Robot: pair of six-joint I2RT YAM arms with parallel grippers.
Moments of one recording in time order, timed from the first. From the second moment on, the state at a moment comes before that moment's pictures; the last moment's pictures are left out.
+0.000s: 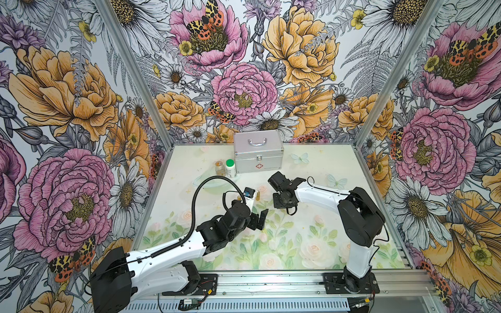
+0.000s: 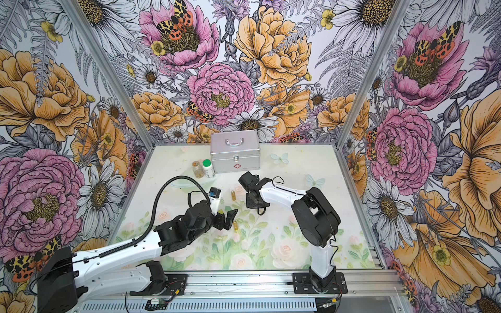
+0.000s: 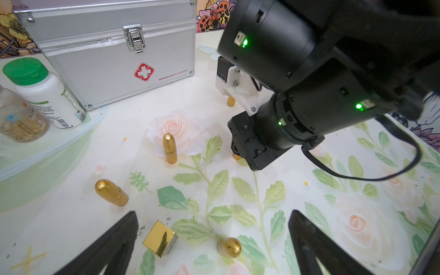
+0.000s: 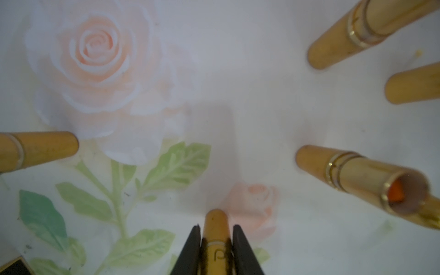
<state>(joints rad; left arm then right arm) -0.97 1.06 0.61 -0.10 -0.35 -0.35 0.68 1.88 1.27 -0.69 0.14 0.59</state>
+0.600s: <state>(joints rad) -0.97 1.06 0.61 -0.07 -0.24 -0.22 0.62 1.62 1.28 -0.86 -0.09 0.49</state>
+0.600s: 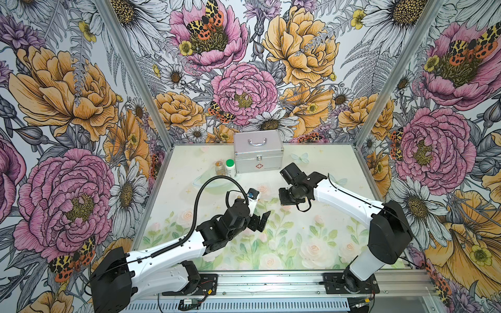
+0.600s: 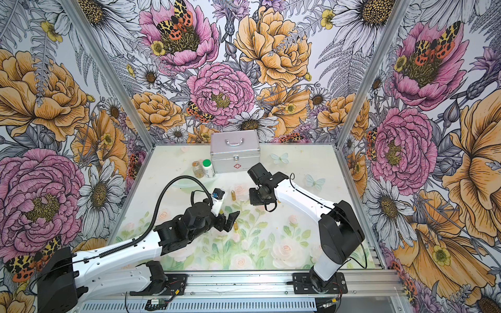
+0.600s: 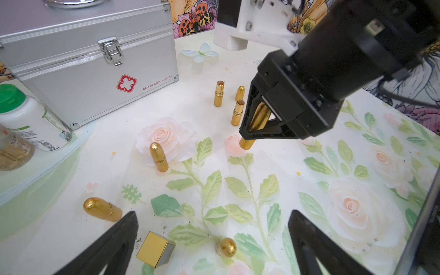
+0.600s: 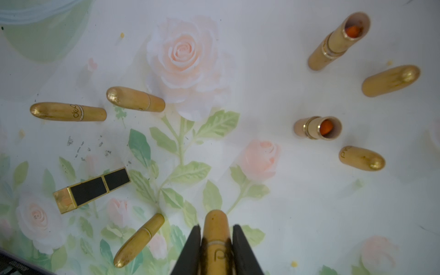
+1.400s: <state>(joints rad) -0.95 1.35 0.71 0.25 0.03 -0.09 0.57 1.44 1.37 -0.99 -0.42 0.48</state>
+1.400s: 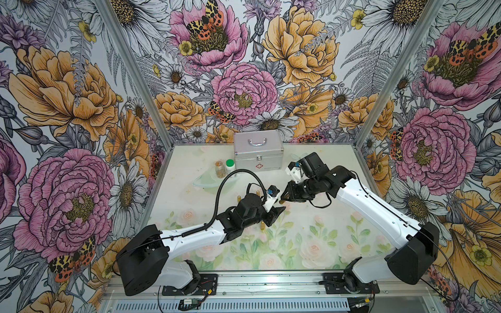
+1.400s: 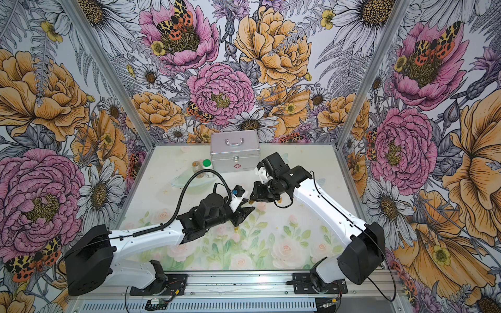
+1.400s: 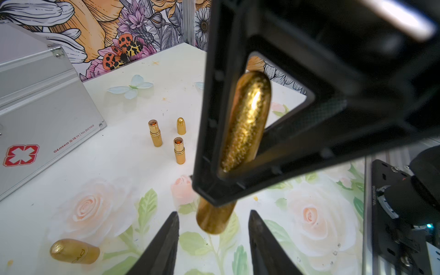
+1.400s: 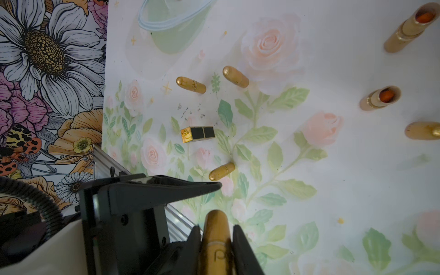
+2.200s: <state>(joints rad) -0.94 1.36 0.71 0.33 0.05 -0.10 0.56 1.42 1.37 -0.96 -0.42 0.49</state>
